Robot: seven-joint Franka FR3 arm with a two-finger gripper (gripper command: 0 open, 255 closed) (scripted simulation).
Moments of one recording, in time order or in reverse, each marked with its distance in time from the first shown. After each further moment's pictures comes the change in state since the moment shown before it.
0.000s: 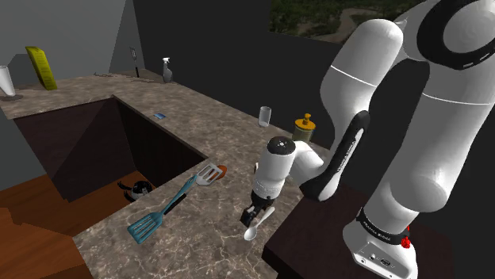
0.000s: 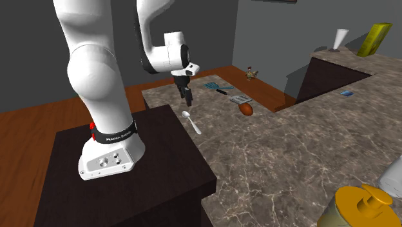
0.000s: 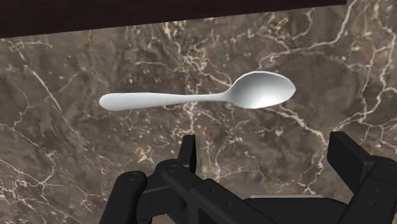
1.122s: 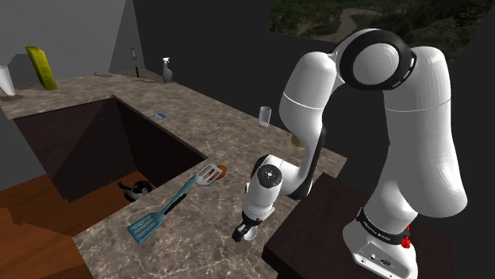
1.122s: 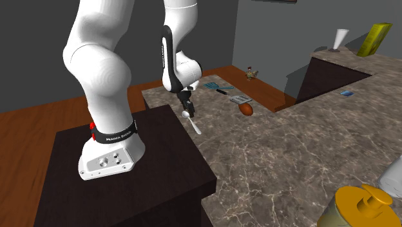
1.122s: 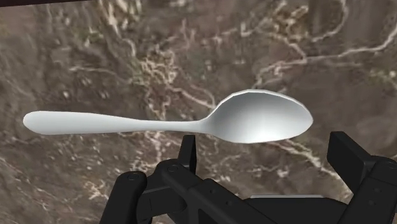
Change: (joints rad) arm 0.333 0.358 -0.363 0.280 -0.739 0.056 0.680
